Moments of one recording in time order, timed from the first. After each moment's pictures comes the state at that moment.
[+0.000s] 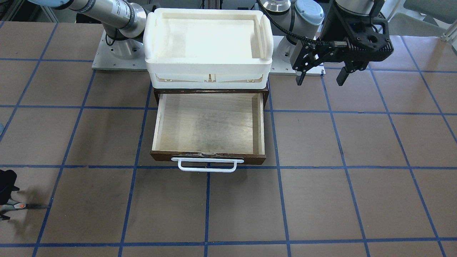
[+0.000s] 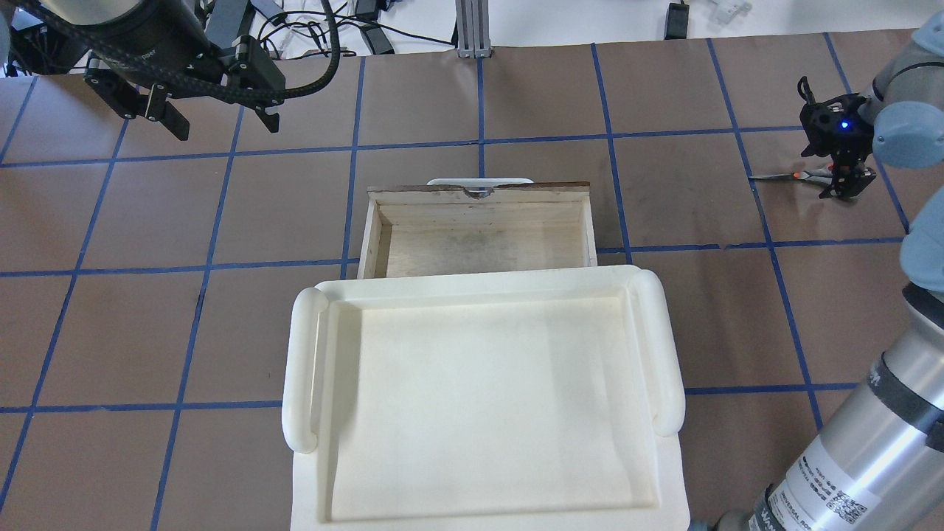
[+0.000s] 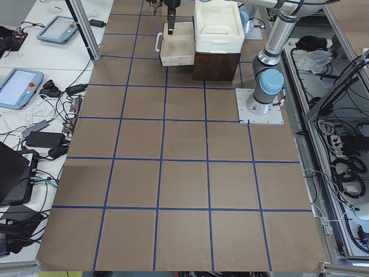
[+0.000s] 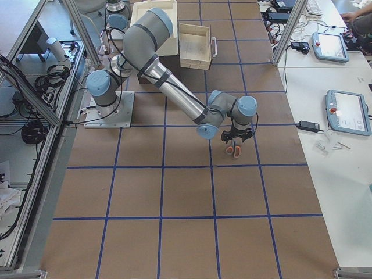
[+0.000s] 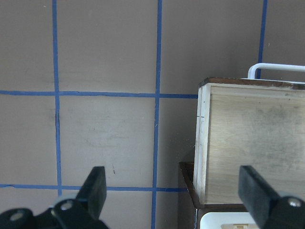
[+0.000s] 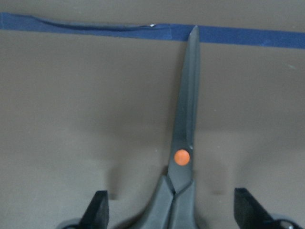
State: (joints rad) left arm -1.58 -1.56 -1.44 -1.60 1.56 -0.04; right arm 1.06 -0.88 1.47 -2.19 -1.55 -2.15
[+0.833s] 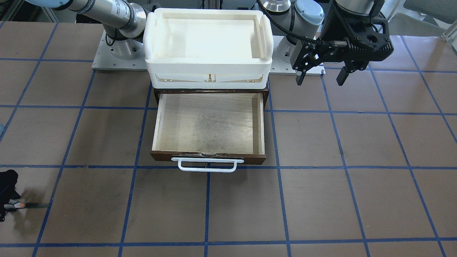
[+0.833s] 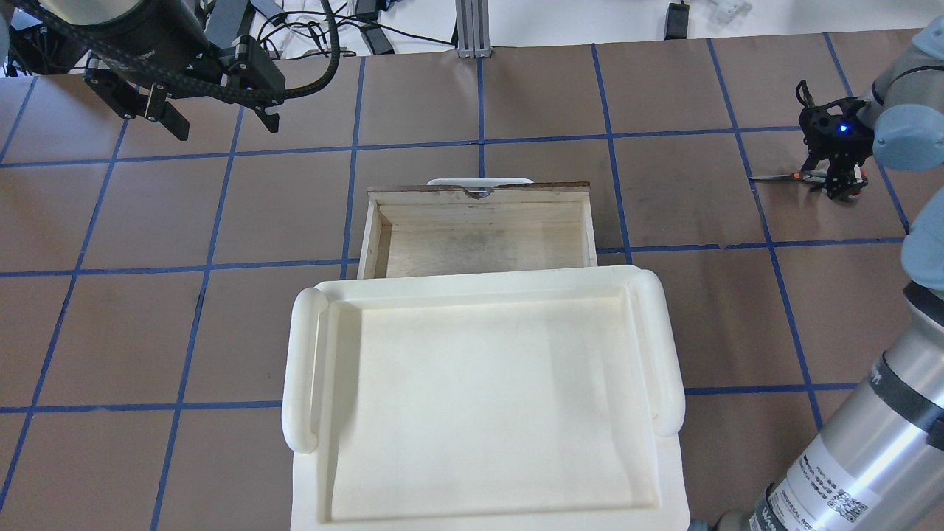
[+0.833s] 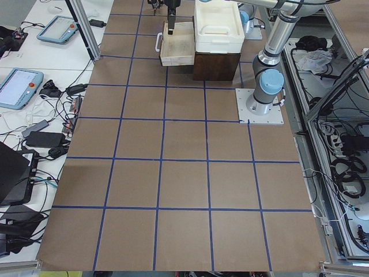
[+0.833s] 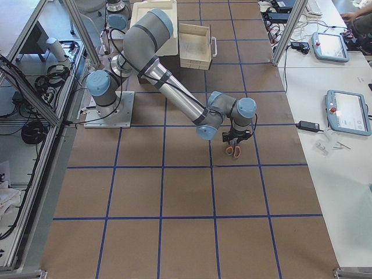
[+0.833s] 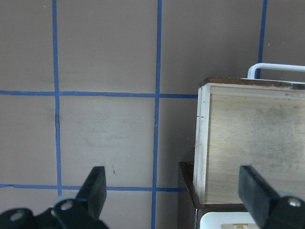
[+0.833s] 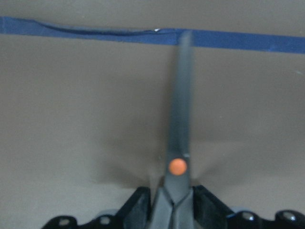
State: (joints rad) left arm -1.58 -1.56 -1.44 -1.60 1.56 -0.04; right arm 1.06 -0.88 1.48 -2.19 -1.53 -2.16
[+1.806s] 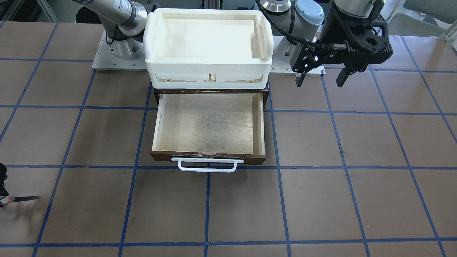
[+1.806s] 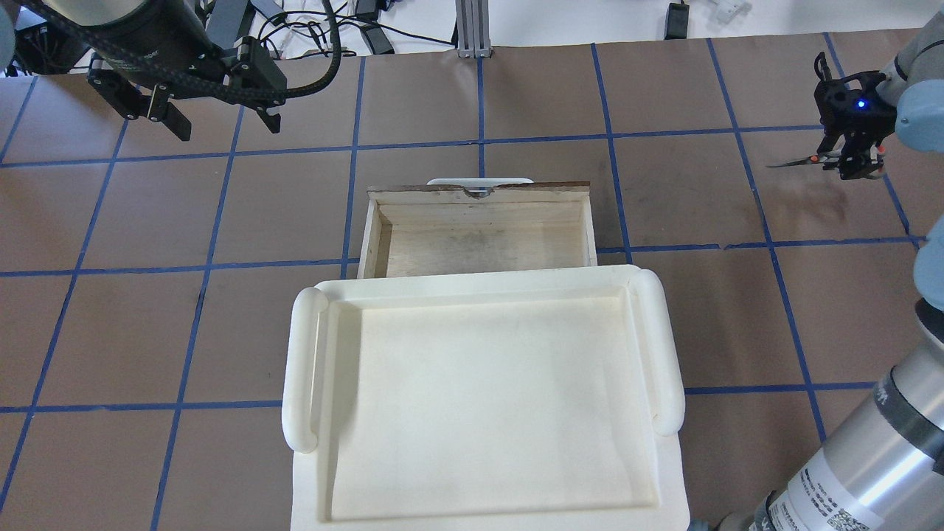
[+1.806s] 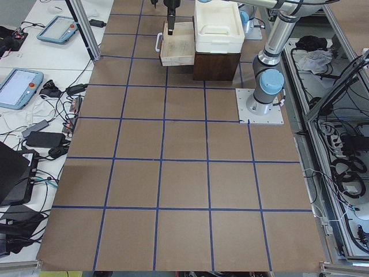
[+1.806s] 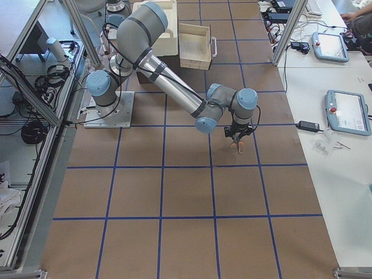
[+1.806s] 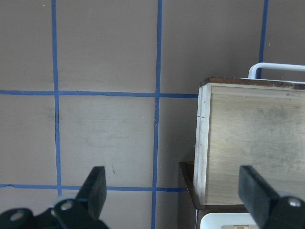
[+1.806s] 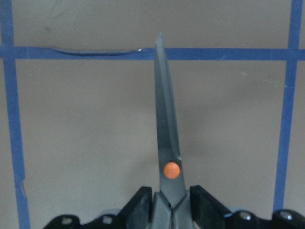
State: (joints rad) left arm -1.58 -1.57 -1.44 -1.60 1.56 -0.04; right arm 1.07 -0.99 1.47 -2.12 -1.53 -2.05
